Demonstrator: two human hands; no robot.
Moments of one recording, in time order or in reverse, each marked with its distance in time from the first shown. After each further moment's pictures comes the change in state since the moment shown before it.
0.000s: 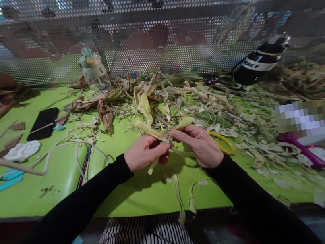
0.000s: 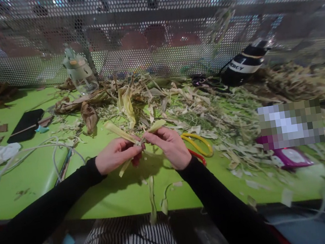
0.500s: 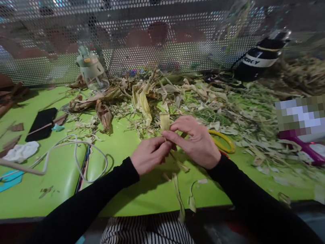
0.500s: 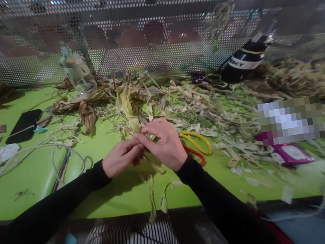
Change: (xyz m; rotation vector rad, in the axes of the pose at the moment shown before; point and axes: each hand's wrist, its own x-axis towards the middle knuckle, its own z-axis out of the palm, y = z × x) left_hand 0.005 -0.007 0.013 0.418 0.086 0.095; right_hand 0.002 -0.020 0.009 -0.740 0.089 -0.553
